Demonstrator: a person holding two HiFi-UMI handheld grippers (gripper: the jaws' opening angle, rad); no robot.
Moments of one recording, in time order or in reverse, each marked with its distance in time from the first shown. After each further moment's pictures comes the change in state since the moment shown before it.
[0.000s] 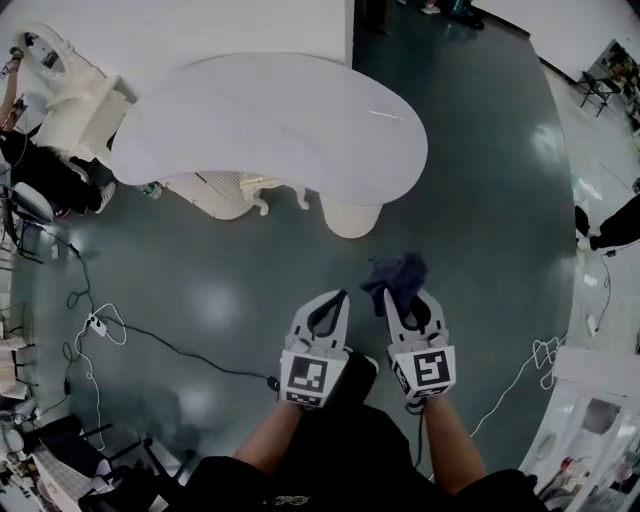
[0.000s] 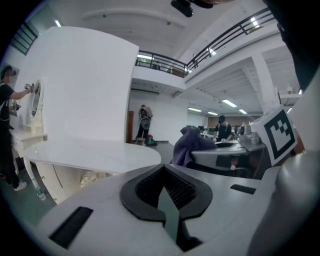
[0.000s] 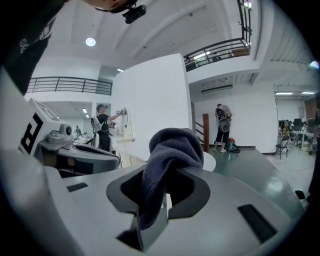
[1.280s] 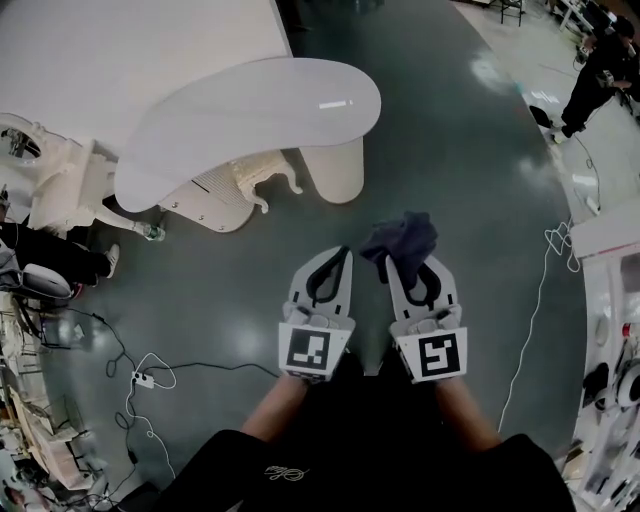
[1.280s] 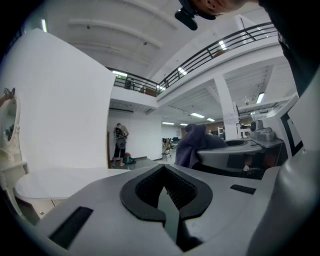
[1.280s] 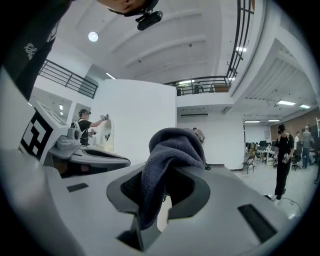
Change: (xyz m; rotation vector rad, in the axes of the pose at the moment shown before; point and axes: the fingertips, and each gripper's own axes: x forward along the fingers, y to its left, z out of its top) left arm -0.216 -0.014 0.081 0.179 -0.221 -0.272; right arm -0.153 0.195 0.123 -0.059 -0.219 -0.356
